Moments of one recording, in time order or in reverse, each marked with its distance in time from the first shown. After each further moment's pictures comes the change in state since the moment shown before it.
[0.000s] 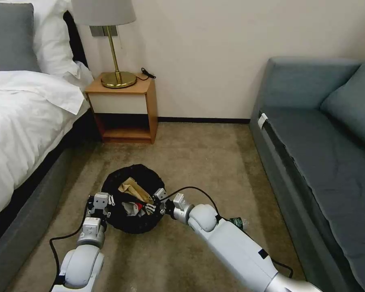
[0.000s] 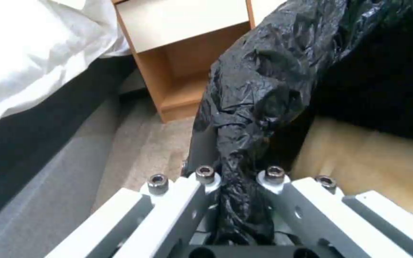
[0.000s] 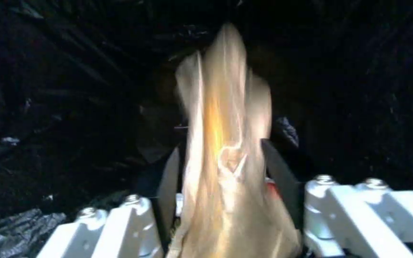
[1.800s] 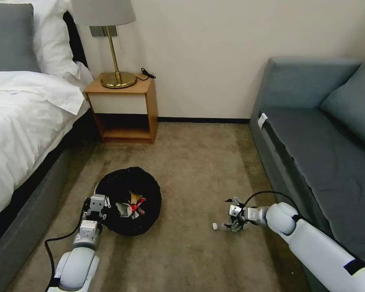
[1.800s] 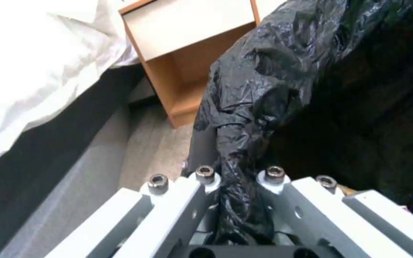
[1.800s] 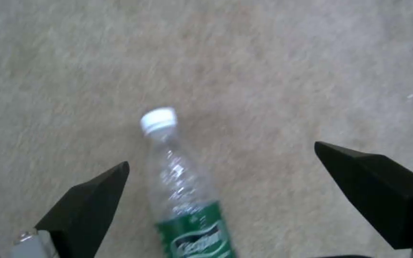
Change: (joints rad) left arm 0.006 0.027 -0.015 0.015 0.042 -0.027 -0.001; right arm -0.124 -0.513 0.193 0.106 -0.532 0.071 -0.284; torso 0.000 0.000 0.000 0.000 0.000
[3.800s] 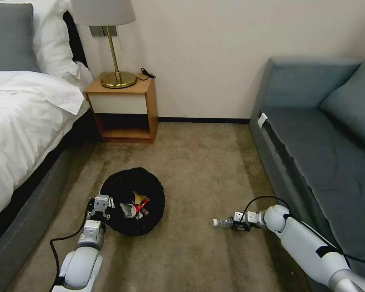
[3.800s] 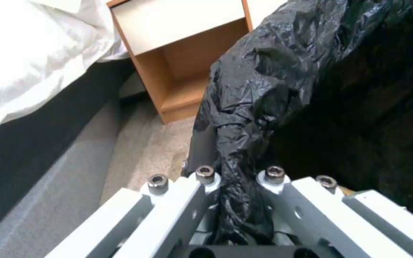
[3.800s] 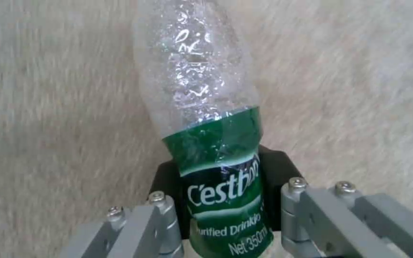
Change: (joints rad) left arm 0.001 -0.018 0.011 0.019 -0.001 -0.018 0.013; right arm 0.143 0.141 -0.014 -0.363 -0.108 0.095 -0.026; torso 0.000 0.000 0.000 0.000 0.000
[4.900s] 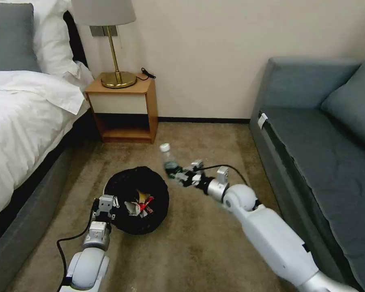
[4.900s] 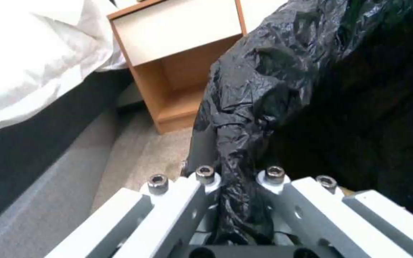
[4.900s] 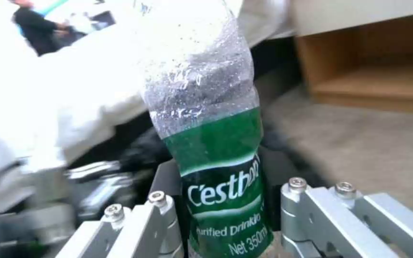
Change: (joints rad) left arm -0.009 -0.040 0.032 0.004 0.018 -0.042 -0.033; right arm -0.065 0.190 -0.014 0.566 1.140 -0.320 0.214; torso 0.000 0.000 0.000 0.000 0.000
